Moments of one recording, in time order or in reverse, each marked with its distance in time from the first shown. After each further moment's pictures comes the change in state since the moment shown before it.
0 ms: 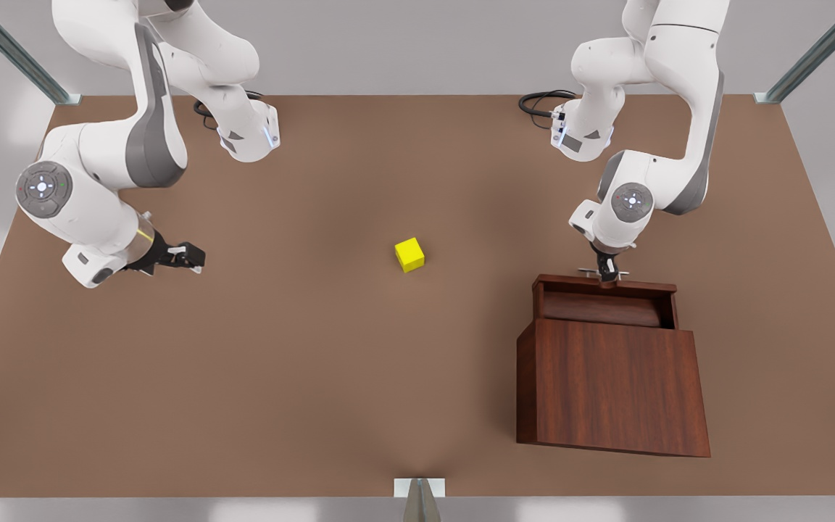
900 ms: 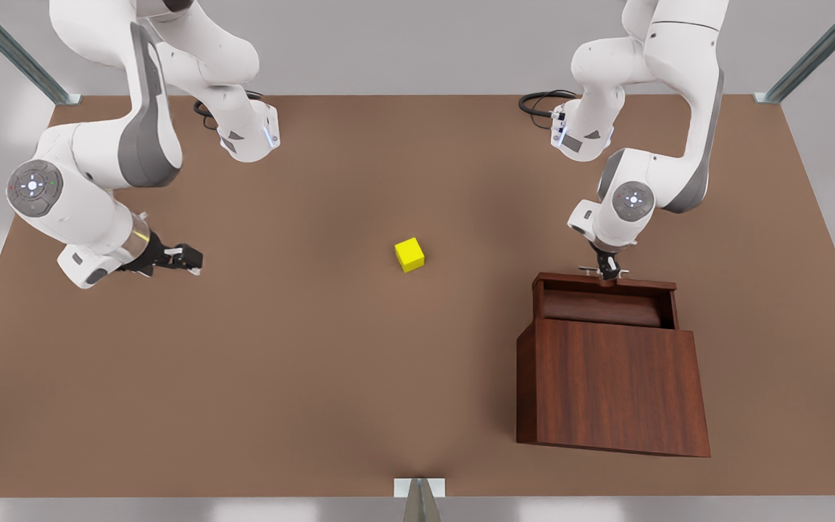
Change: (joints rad) left arm 0.030 -0.014 -0.036 0.001 -0.030 -0.017 -0.080; right arm -0.010 0.005 0.003 0.012 0.023 0.007 0.010
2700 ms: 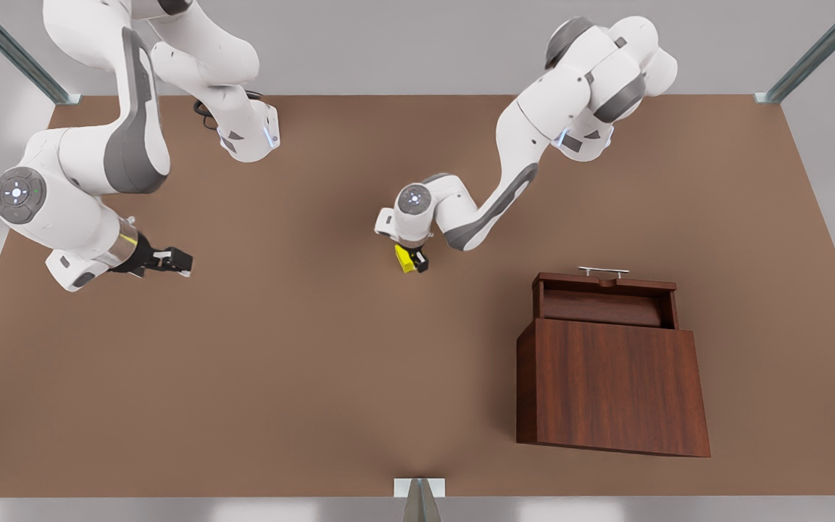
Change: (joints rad) left arm -0.650 0.751 -0.072 0.604 0.134 0.227 -1.053; right arm -0.030 0.009 -0.007 0.000 0.006 -0.010 -0.010
